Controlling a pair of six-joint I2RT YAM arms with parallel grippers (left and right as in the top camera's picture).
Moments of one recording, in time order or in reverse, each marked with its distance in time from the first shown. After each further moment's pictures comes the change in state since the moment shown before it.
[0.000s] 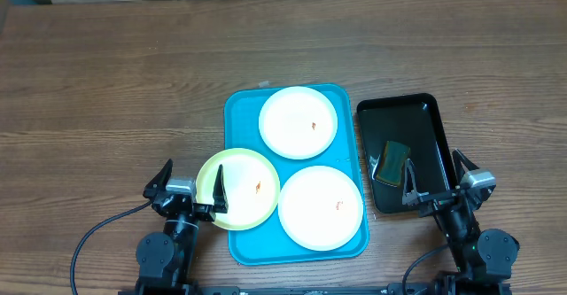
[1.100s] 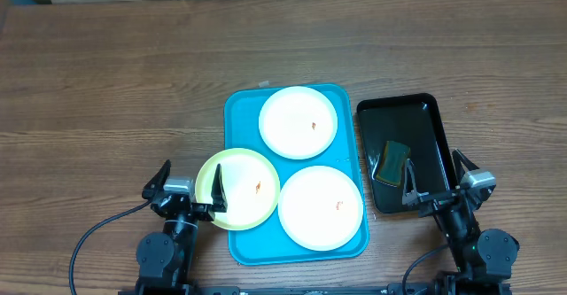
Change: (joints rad) left arm 0.000 0.000 0.000 0.000 -0.014 -0.037; right arm 0.000 0.000 0.000 0.001 -0.006 0.000
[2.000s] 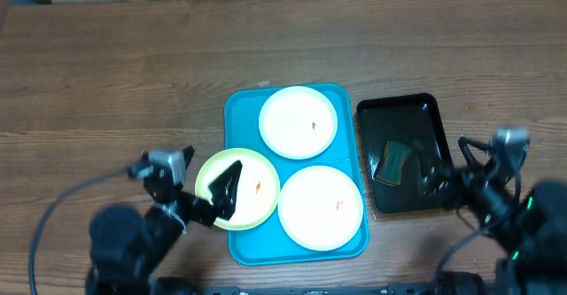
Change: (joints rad) left arm 0.000 0.466 0.725 -0.476 0.385 -0.237; right arm 0.000 0.573 0.848 -0.685 -0.143 0.091
